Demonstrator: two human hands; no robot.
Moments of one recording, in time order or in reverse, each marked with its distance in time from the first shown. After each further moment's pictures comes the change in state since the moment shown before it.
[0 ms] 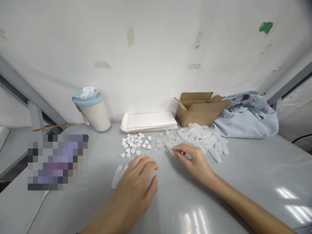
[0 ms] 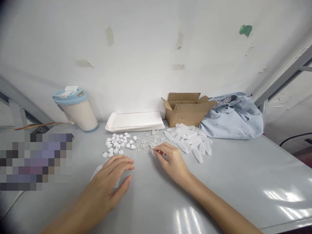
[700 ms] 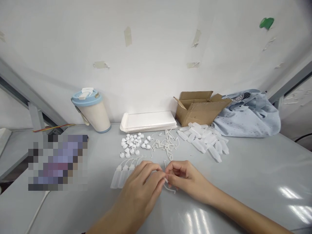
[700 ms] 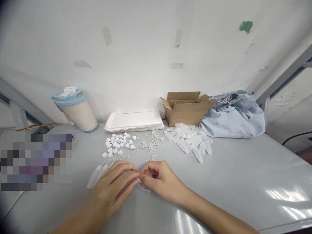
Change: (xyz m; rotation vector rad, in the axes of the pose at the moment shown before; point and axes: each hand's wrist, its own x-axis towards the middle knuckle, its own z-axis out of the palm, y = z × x) left_hand 0.002 0.008 0.010 -0.078 0.099 0.129; right_hand -0.019 -0.041 0.006 0.611 -0.469 0.391
